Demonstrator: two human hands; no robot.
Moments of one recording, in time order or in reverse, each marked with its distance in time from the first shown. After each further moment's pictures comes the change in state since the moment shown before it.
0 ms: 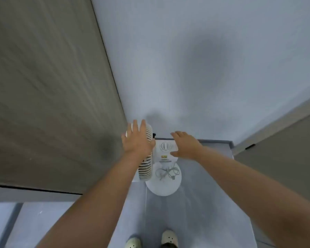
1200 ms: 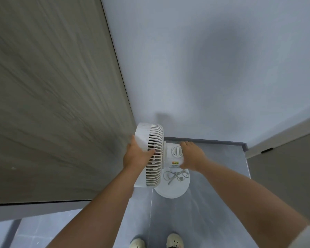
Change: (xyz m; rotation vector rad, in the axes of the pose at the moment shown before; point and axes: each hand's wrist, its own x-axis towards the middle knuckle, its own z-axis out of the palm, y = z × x) left_hand 0.010 -0.032 0.044 -0.573 -0.029 -0.395; right_hand 0.045 0.022 0.074 0.102 0.054 0.046
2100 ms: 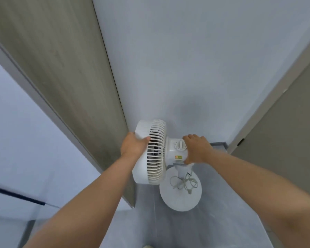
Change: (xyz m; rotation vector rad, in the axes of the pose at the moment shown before) left_hand -0.159 0.000 -0.089 -0.065 0.009 0.228; right_hand -0.186 -0.057 -0.060 -0.223 0.177 0.075
